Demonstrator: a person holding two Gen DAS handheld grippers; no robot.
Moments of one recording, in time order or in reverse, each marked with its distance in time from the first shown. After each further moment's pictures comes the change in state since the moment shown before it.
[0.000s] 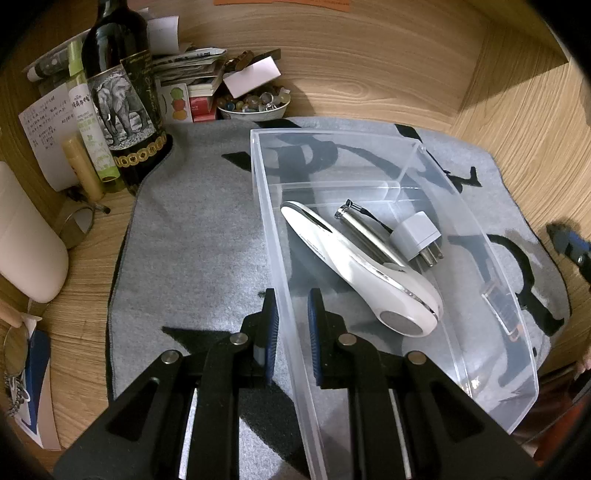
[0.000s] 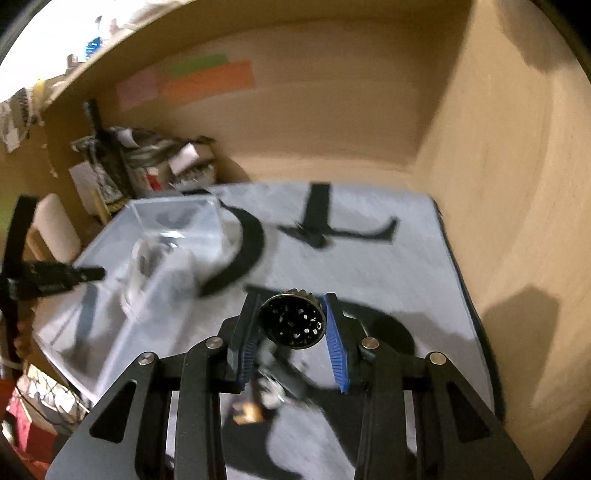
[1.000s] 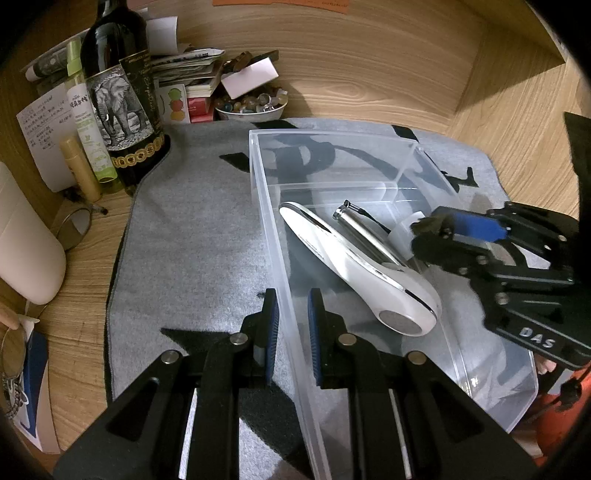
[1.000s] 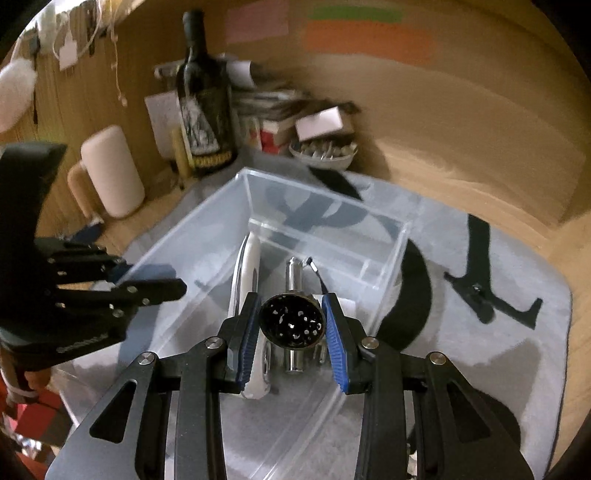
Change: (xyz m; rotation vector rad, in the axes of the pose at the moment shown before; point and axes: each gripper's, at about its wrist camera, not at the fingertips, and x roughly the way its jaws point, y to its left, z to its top) left arm 0.000 -0.003 0.001 0.001 -0.004 -0.006; right arm 0.099 0.125 0.029 -0.278 0.179 0.220
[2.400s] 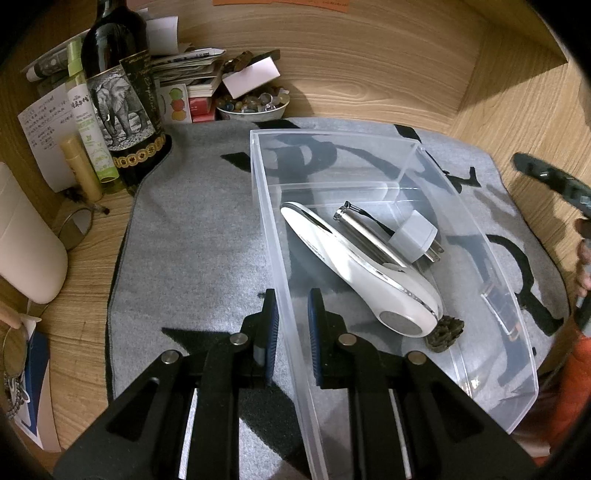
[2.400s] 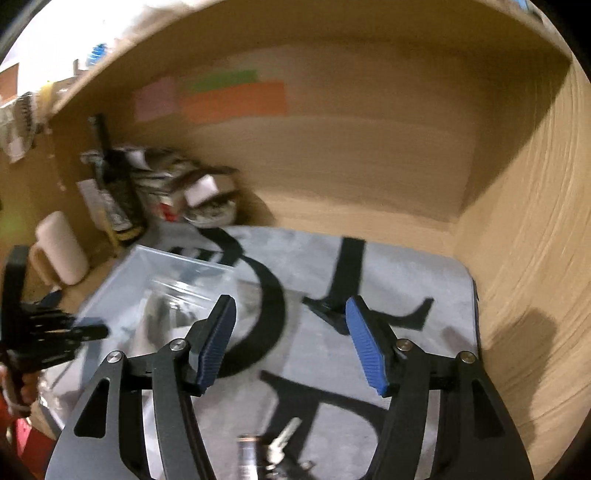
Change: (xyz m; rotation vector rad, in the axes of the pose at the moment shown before) left arm -0.001 0.002 -0.001 -0.002 0.002 0.005; right arm -0.077 -0.116 -0.005 0.216 -0.146 -0.208
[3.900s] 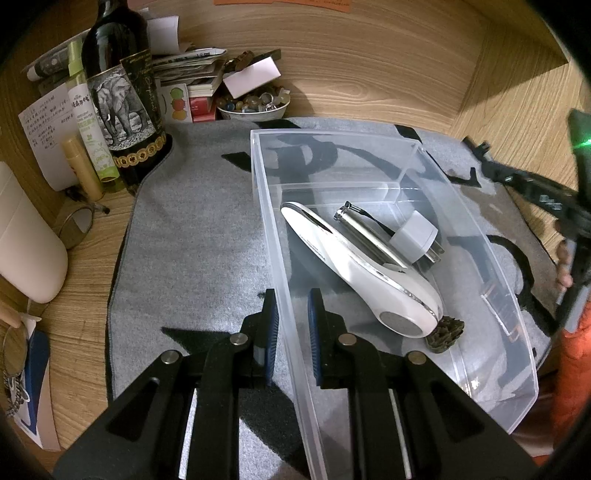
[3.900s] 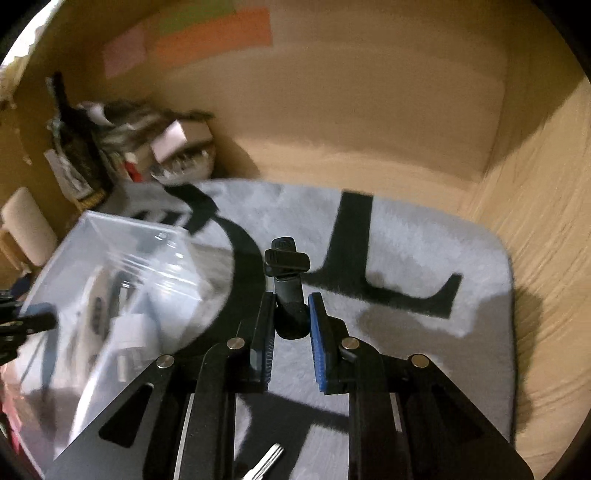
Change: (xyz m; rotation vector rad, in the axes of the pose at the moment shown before) left arm 0.000 0.002 -0.001 0.004 -0.001 0.000; right arm 0.043 -0.007 0.000 -0.019 0.087 0.037
